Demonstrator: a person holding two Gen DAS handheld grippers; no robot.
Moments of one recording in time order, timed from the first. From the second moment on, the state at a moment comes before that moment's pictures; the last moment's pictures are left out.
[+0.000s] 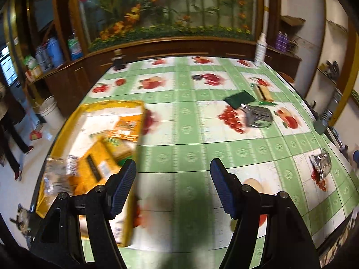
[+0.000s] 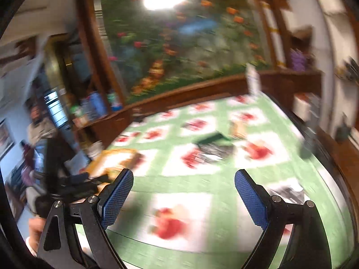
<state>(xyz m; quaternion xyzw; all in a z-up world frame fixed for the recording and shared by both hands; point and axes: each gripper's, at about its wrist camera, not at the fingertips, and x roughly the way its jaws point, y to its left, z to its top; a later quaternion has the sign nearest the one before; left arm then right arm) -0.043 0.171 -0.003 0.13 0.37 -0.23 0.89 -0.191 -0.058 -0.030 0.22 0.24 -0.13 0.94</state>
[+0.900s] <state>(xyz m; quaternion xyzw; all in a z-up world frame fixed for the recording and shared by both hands) 0.026 -0.033 -0.059 0.15 0.48 -0.34 0.80 -0.174 -0.173 -0.122 0.25 0.38 -0.24 0.86</state>
